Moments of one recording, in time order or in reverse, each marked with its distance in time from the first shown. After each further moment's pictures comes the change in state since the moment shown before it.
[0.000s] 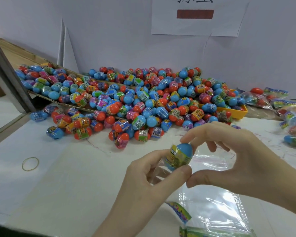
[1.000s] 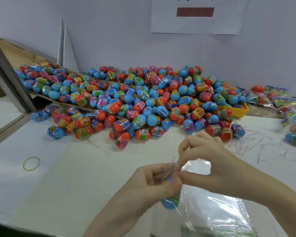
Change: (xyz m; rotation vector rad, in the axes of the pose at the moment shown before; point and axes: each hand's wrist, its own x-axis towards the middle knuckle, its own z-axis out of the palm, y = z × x) left_hand 0.007 -0.030 -0.010 -0.405 -0.230 -0.328; right_hand 0.003 0.023 0.032 0.002 -0.160 0.179
